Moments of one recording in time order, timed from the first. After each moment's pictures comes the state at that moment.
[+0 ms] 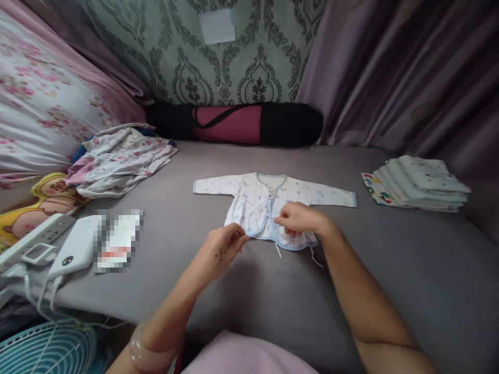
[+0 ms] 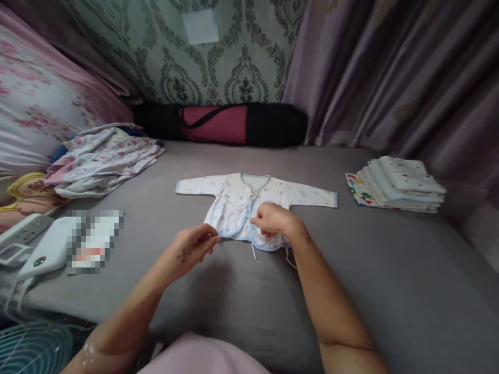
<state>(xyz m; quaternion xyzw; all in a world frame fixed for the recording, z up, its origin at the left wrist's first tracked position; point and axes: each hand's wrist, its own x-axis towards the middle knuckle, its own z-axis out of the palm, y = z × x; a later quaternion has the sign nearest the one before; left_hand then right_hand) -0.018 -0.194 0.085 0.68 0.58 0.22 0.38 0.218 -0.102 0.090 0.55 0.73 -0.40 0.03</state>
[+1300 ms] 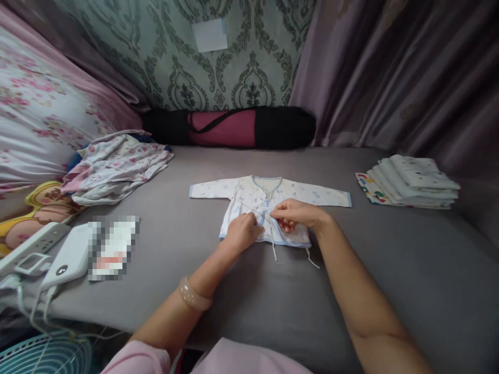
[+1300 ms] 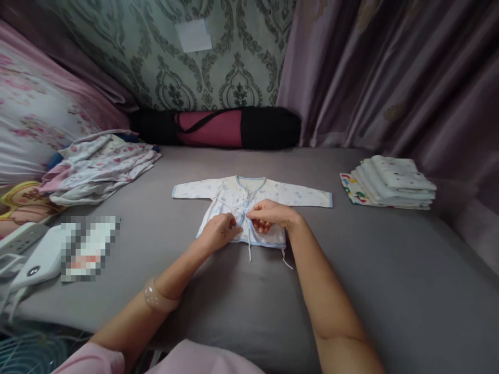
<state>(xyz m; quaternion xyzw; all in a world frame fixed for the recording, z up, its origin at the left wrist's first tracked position) 0.036 -0.136 0.049 0.78 0.60 0.07 0.18 0.227 -0.090 0.088 0.48 0.61 -0.62 -0.10</state>
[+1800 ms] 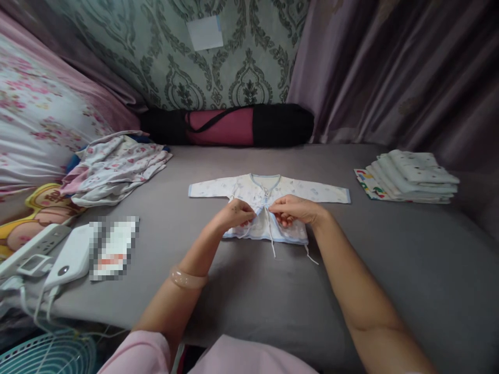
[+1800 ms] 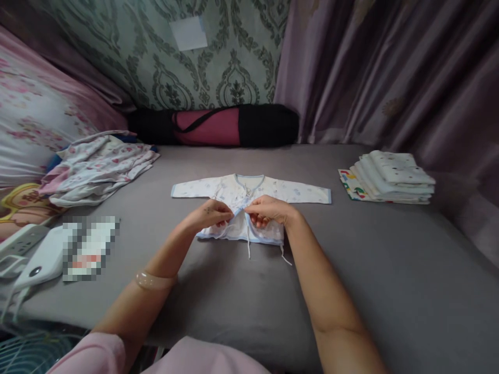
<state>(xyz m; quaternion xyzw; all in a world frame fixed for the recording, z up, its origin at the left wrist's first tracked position) 0.015 -0.097 0.067 0.65 0.57 0.16 0.49 0.229 -0.087 0.082 0.47 0.59 -0.65 -0.12</state>
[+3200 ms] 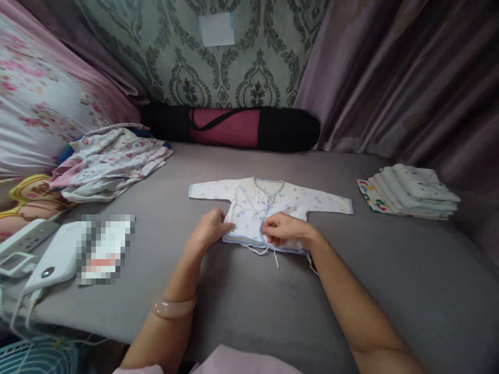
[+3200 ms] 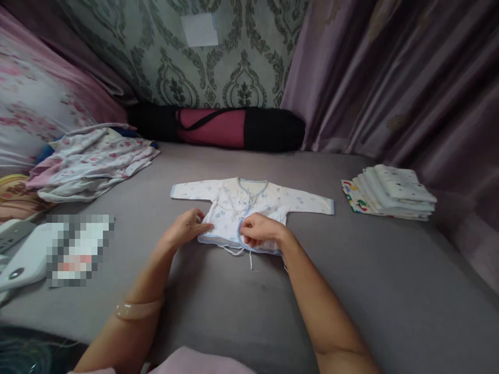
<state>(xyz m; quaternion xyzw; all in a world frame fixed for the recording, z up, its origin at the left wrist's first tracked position) -0.049 -0.115 0.047 0.65 0.70 0.11 0.27 0.198 -0.096 0.060 0.48 0.65 -0.58 -0.02</state>
